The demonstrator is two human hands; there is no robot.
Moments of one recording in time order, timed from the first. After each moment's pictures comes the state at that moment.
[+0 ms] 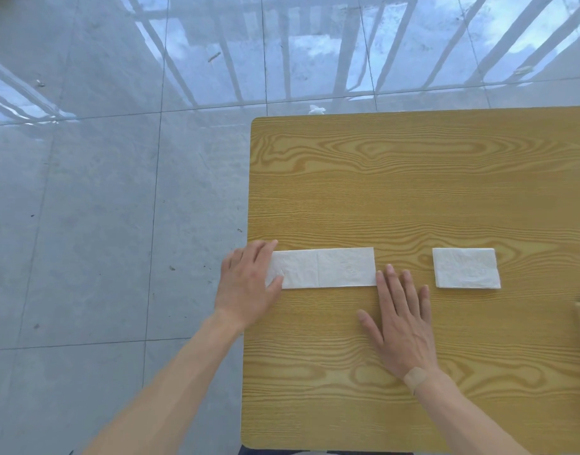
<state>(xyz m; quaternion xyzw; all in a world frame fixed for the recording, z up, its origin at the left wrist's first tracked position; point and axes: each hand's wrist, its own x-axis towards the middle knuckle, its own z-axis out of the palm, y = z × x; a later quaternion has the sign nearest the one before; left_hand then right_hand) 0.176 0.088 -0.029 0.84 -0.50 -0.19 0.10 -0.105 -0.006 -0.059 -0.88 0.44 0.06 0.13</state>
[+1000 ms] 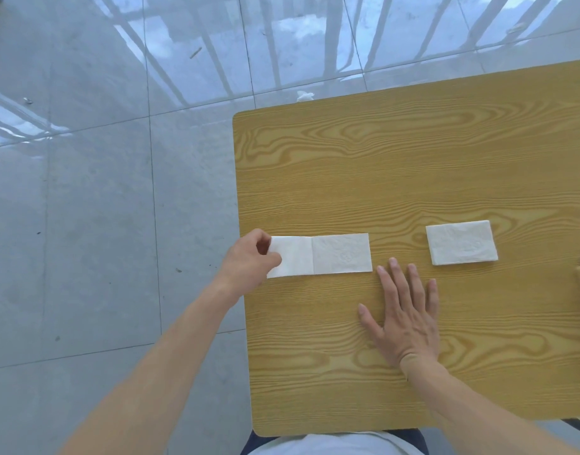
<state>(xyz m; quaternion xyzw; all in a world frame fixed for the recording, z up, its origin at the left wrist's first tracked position) 0.188 0.046 0.017 0.81 -0.26 -0.47 0.22 -0.114 0.014 -0.074 -0.85 0.51 0.05 0.11</state>
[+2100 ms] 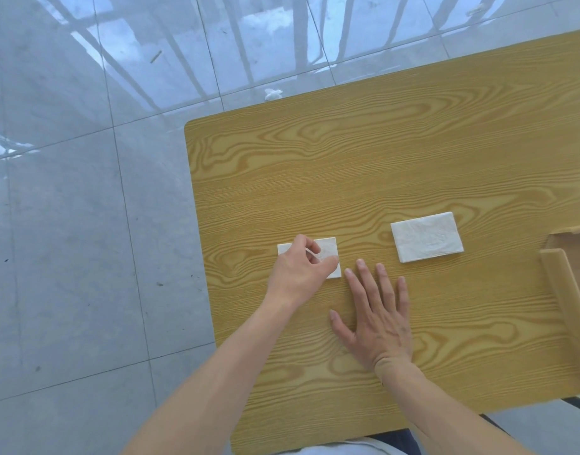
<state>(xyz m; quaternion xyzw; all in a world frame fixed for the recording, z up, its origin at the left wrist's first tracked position) 0.074 -0.016 -0.007 0.79 -0.28 -0.50 0.23 -0.113 0.014 -0.072 -0.85 0.51 0.02 0.11</state>
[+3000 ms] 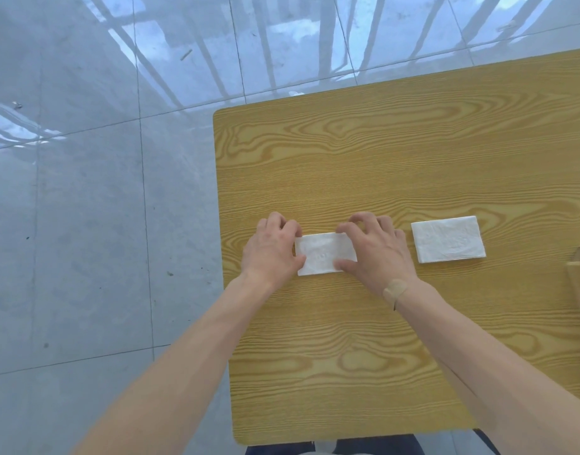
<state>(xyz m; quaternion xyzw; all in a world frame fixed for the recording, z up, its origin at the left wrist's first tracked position) 0.132 0.005 -0.007 0.81 -0.52 -0.27 0.04 -0.047 -0.082 -0.021 -0.87 0.44 0.08 0.21</state>
